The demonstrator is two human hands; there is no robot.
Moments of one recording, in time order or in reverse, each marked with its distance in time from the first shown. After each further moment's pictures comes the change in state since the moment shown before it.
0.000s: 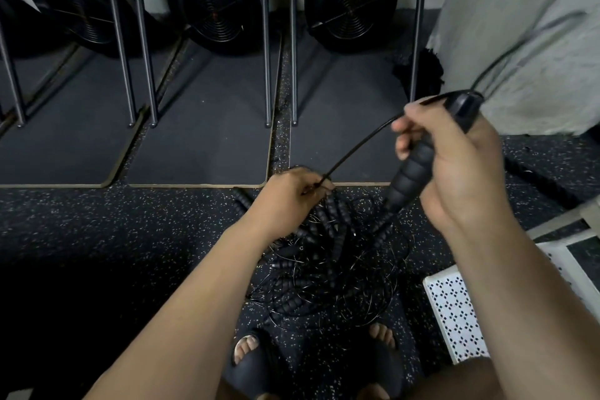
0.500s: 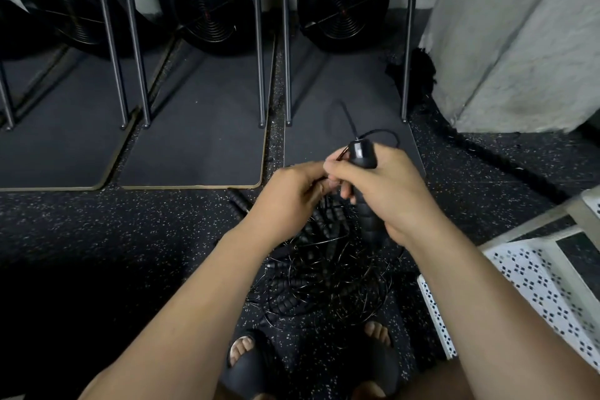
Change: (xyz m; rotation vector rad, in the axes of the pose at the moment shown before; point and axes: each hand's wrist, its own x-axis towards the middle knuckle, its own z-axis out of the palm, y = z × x) left_hand -0.002 0.026 0.004 -0.034 0.059 0.231; right_hand -0.006 0.044 0.010 -0.400 -0.245 0.219
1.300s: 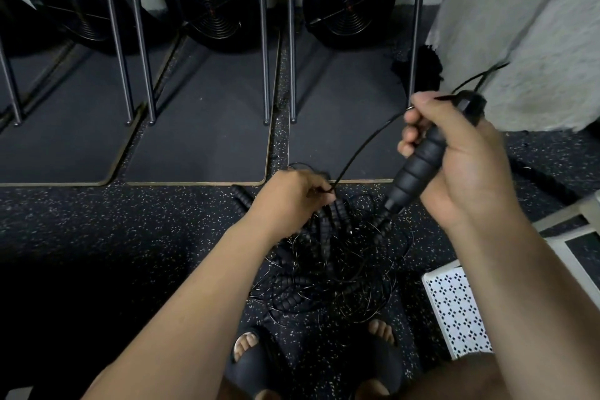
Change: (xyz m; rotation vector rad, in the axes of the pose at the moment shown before) left_hand -0.002 -0.018 0.002 0.107 -0.087 -0.243; right_hand -0.006 -0.034 -0.035 0.588 0.201 -0.140
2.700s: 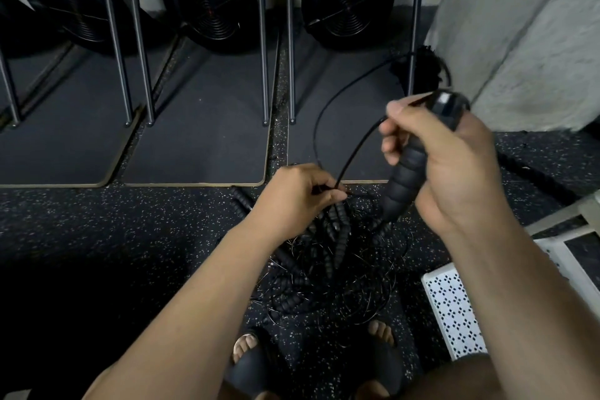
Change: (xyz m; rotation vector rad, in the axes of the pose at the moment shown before) left_hand 0.001 0.009 -0.001 -0.077 0.061 0.099; right_hand -0.013 -0.001 0.012 -0.171 -0.113 -0.077
